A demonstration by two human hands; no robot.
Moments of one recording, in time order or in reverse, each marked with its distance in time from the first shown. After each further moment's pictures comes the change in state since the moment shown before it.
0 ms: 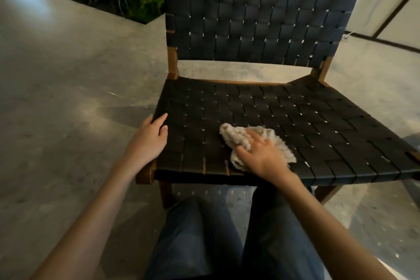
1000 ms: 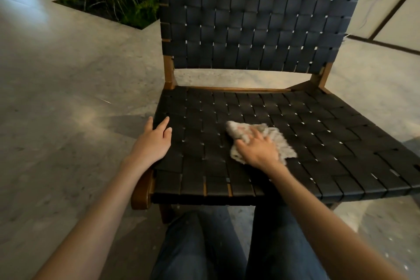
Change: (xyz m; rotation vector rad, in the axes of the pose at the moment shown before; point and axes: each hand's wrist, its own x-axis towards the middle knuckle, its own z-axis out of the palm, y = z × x) left_hand 0.049 0.009 0.009 0.110 -0.032 -0.103; right_hand 0.075 0.013 0.010 0.009 -0.015 0.241
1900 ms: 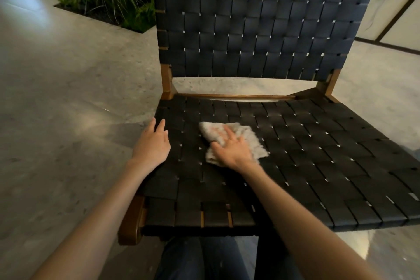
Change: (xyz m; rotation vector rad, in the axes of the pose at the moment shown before) left_hand 0.051 0.006 0.008 0.084 0.047 0.022; right_hand 0.060 -0.048 0.022 0.078 -0.066 -0.164
